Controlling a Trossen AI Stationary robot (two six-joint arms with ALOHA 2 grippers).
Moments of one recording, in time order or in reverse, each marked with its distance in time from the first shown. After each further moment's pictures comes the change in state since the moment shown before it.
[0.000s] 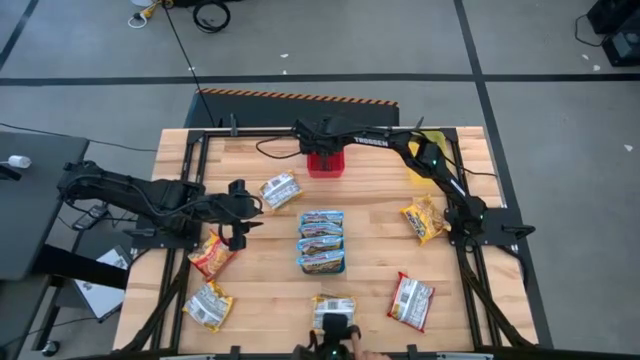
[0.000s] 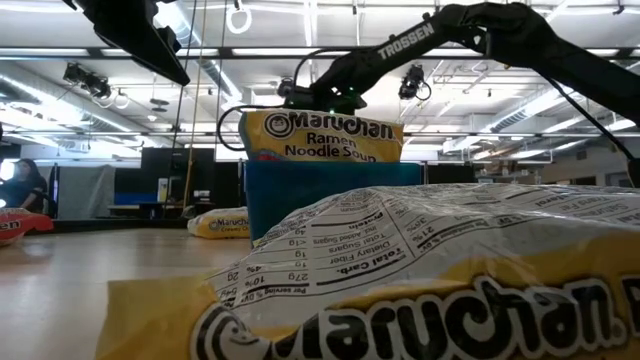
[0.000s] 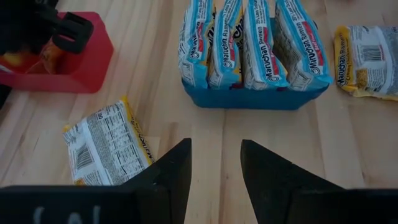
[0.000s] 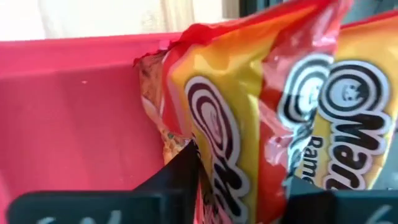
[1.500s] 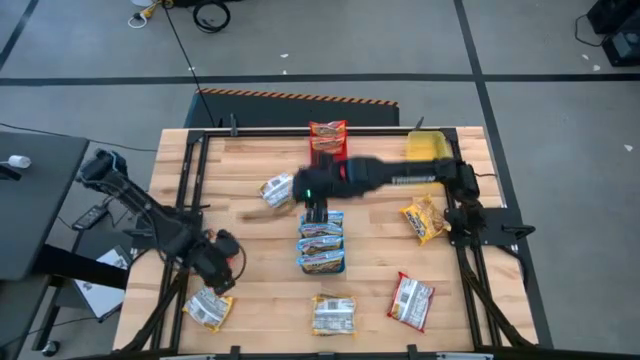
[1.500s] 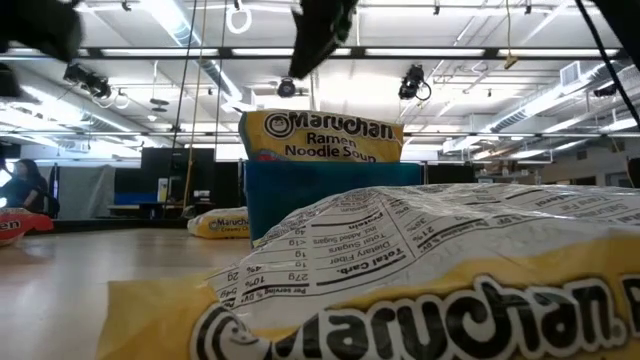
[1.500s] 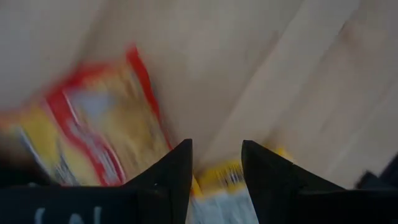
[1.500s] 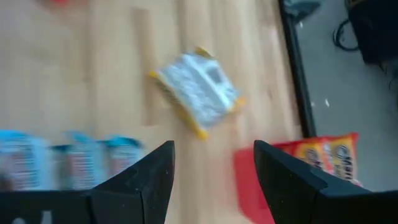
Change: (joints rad) left arm -0.500 0.243 0.000 -0.321 0.198 -1.099; right arm 0.487 -0.343 -0.001 -0.127 -0.046 0.362
